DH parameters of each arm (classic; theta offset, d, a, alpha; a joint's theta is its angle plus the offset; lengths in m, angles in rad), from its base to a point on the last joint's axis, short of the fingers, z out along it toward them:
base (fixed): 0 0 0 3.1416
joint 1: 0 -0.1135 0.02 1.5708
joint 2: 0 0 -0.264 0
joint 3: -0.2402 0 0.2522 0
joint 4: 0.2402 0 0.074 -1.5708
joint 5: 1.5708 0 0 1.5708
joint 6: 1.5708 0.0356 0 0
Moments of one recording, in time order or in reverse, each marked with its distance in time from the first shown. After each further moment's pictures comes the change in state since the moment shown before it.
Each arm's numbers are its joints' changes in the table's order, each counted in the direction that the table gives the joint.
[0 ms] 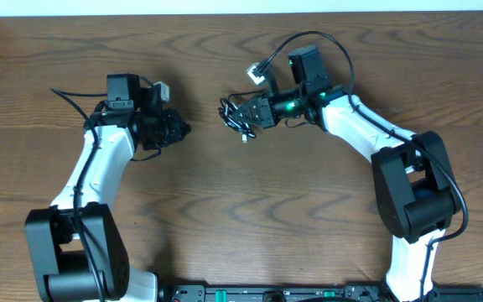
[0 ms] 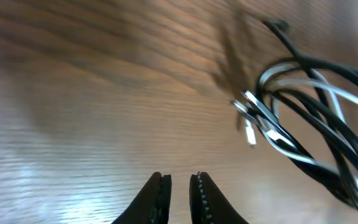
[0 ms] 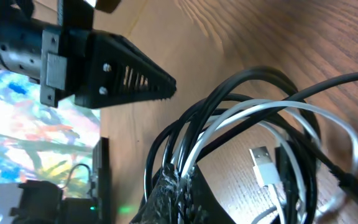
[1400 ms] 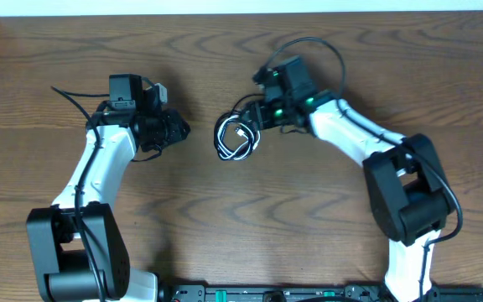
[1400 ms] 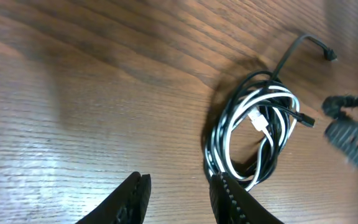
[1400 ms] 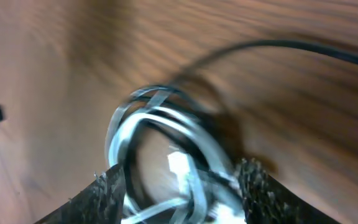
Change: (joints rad) left arm 0.021 0.003 0.000 0.009 -0.097 -0.039; right arm -0.043 0.003 -0.003 0.156 0.579 0.085
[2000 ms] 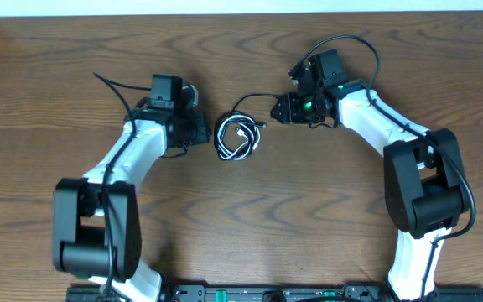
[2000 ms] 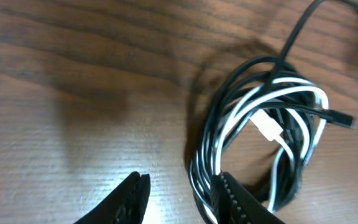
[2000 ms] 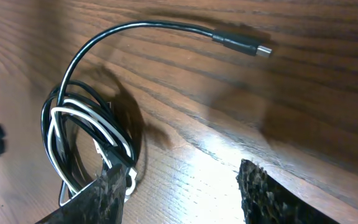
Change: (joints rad) left arm 0.164 0.117 0.000 -0.116 -0.127 0.000; right arm 0.130 0.000 -0.003 0.139 0.019 0.002
